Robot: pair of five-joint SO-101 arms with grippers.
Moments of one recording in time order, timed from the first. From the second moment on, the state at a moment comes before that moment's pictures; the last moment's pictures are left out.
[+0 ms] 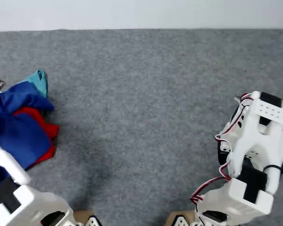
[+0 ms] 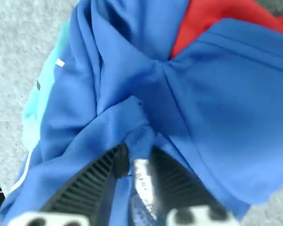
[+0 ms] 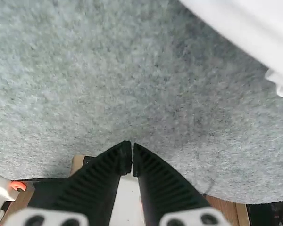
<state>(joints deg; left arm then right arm) -50.1 3.1 4.1 72.8 -58.9 22.2 3.6 14.1 100.5 13.8</state>
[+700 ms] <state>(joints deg) -19.6 -19.1 -12.5 70.5 -22.8 22.2 3.6 14.1 100.5 13.8</state>
